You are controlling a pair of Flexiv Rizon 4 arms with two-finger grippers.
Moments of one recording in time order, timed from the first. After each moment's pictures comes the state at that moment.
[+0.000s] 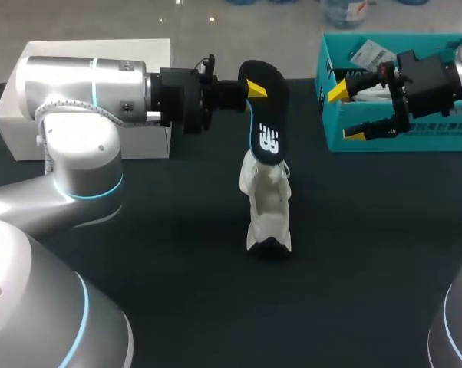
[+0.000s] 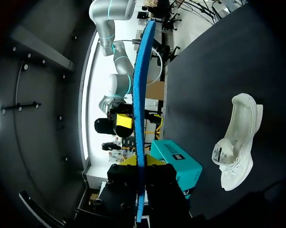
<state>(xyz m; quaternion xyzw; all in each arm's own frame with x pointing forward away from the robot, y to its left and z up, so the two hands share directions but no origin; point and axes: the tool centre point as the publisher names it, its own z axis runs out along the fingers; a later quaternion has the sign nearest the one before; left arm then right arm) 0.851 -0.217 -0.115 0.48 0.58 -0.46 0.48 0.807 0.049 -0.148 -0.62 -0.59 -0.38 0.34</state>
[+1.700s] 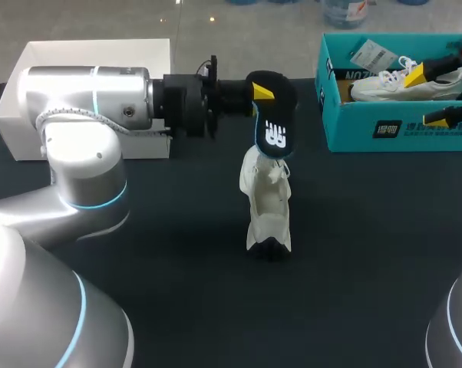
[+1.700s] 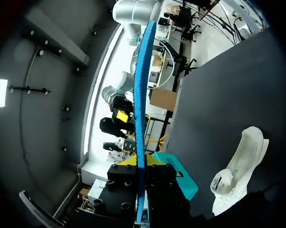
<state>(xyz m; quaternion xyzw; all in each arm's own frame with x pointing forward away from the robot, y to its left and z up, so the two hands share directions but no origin) 0.817 -0.231 -0.104 0.41 0.60 -0.54 0.43 0.783 -0.054 -0.095 -0.68 -0.57 -0.39 0.25</state>
